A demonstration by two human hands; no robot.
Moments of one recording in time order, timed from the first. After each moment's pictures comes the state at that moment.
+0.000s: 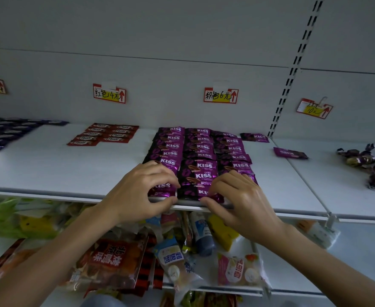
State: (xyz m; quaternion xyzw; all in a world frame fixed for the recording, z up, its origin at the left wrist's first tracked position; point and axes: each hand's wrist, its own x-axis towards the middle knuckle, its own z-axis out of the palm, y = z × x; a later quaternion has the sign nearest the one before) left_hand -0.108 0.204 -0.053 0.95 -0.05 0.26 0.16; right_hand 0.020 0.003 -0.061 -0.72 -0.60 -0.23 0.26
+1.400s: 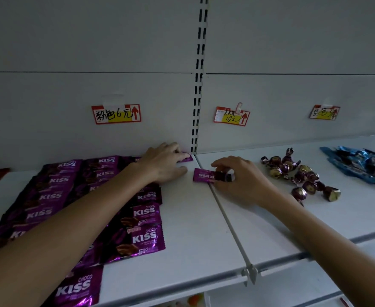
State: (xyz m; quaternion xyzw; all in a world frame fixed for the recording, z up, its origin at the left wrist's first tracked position) left_hand 0.195 0.121 -0.019 1.00 -0.03 0.02 -0.01; right_hand 0.223 -0.088 -0.030 -0.90 -0.35 -0.06 0.25
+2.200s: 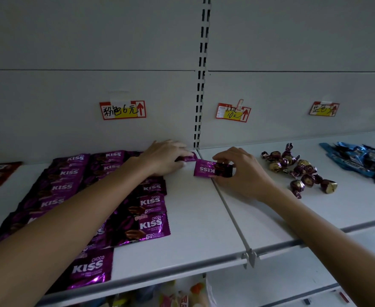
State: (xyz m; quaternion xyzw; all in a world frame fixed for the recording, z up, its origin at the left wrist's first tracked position) left_hand 0.185 0.126 -0.016 1.00 -0.07 0.02 -0.01; right_hand 0.217 -0.087 -0.033 -0.88 -0.37 -0.12 0.28
